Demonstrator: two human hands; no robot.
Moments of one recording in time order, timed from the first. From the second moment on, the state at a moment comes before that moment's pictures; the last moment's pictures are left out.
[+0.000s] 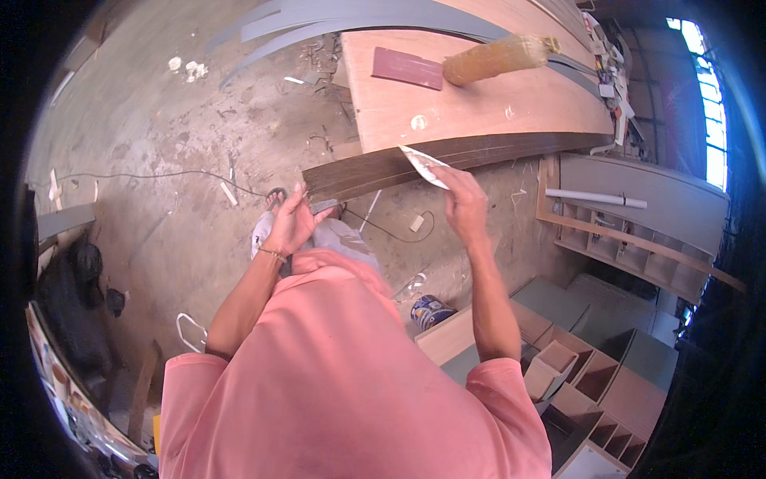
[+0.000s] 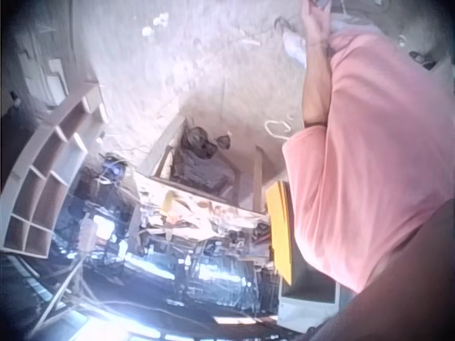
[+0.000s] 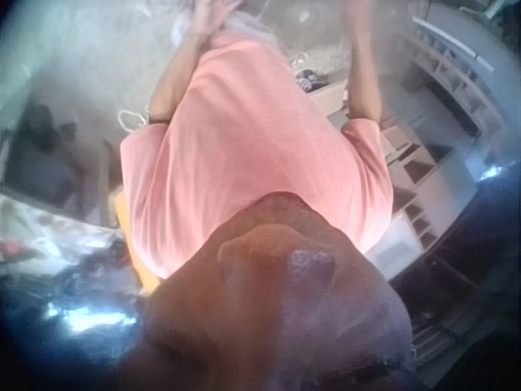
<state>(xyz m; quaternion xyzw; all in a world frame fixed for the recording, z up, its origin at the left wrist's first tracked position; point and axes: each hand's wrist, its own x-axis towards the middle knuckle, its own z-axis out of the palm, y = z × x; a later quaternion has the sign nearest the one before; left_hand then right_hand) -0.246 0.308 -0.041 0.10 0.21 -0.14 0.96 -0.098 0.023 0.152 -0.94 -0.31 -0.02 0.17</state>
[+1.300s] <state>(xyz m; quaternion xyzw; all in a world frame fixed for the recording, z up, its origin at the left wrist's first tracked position) -0.239 0.294 -0.040 0.15 0.24 -0.11 0.95 -0.175 0.146 0.107 -0.98 -0.15 0.09 0.14</state>
